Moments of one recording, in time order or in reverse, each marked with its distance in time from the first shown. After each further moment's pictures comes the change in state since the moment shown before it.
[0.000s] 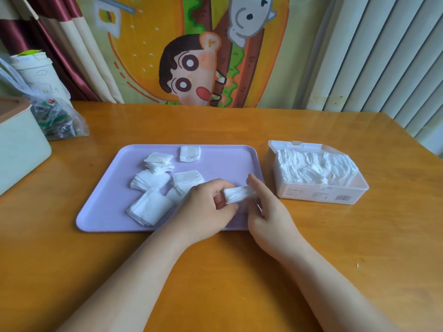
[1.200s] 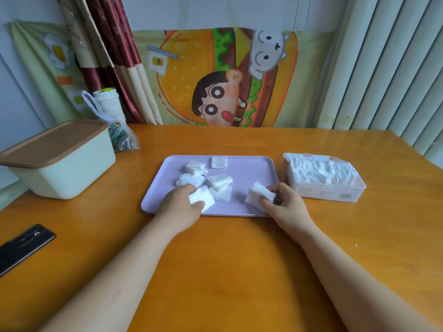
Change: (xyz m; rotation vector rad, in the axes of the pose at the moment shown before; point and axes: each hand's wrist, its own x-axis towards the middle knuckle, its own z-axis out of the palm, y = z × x) left_hand -0.075 -0.006 -0.091 0.441 0.192 -0.329; right_hand -0.009 -0.001 -0.006 0.102 0.079 0.017
